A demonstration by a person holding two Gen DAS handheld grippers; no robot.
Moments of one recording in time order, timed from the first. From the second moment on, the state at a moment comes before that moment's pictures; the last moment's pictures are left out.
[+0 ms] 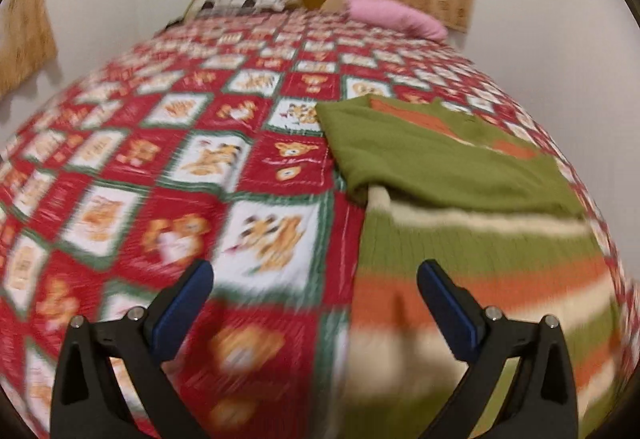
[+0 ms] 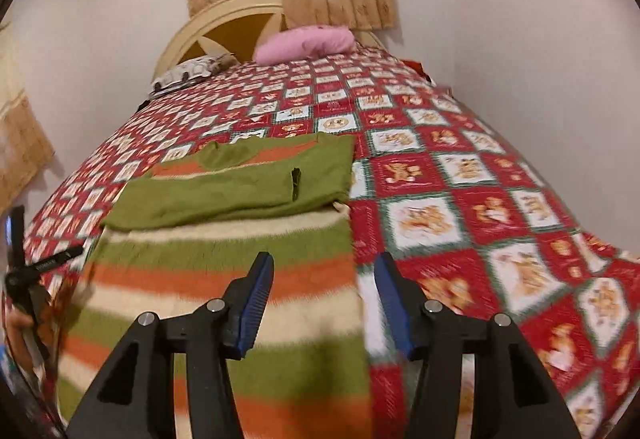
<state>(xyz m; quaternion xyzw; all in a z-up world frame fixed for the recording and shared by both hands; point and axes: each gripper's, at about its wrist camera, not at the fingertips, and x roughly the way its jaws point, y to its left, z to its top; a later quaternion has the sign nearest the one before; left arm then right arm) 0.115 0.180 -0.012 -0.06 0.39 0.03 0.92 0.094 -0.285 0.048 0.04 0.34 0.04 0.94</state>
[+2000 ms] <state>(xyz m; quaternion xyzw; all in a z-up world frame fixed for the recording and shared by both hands) -0.049 0.157 -0.038 -0.20 0.46 -0.11 0.86 -0.024 -0.305 -0.007 0.18 0.43 0.21 0.86</state>
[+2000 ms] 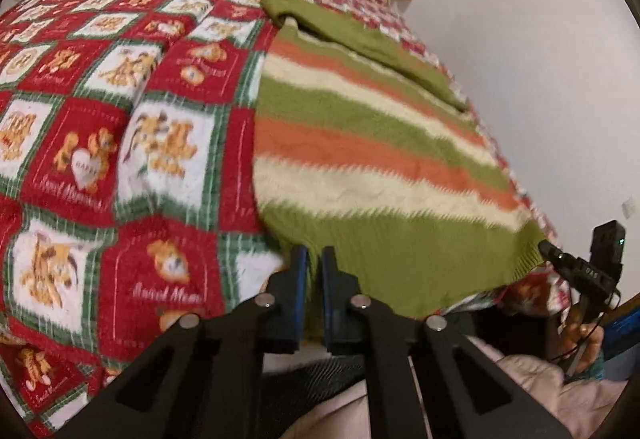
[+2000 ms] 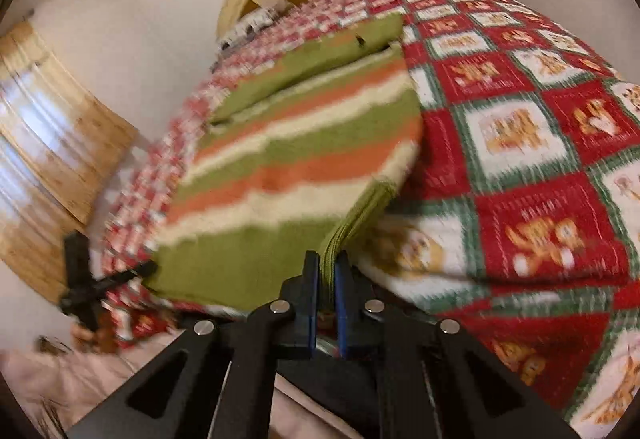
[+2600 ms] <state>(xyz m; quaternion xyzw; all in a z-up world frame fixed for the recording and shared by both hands) -0.002 0.178 0.022 -0.06 0.39 -0.10 0.91 0.135 -0.297 0.024 0.19 0.37 0.15 0.90</state>
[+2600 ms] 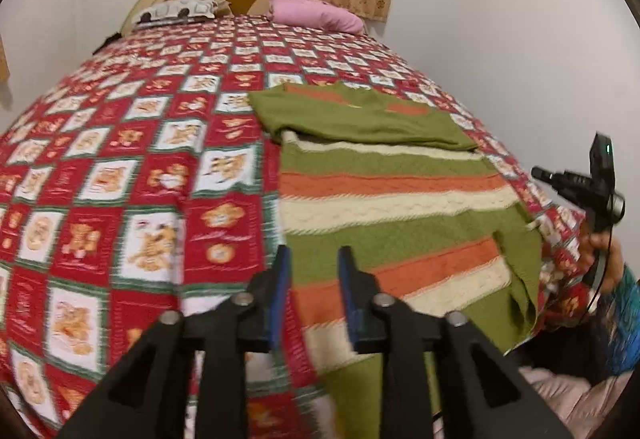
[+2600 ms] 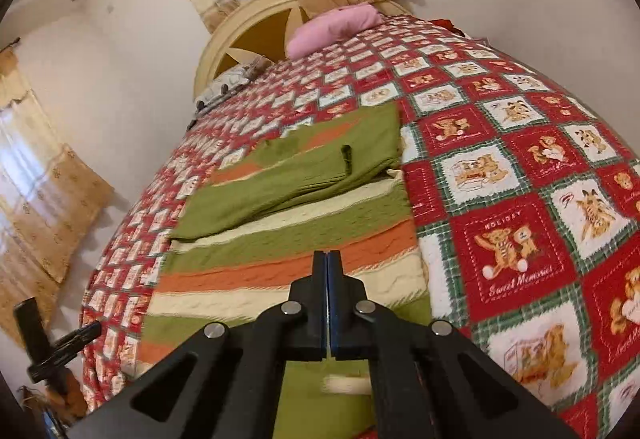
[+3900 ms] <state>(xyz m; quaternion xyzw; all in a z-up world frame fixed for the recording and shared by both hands) 0.015 0.211 0.002 -0.08 0.39 -0.08 0.92 0.094 -0.259 0.042 -0.02 0.37 0.26 0.89</state>
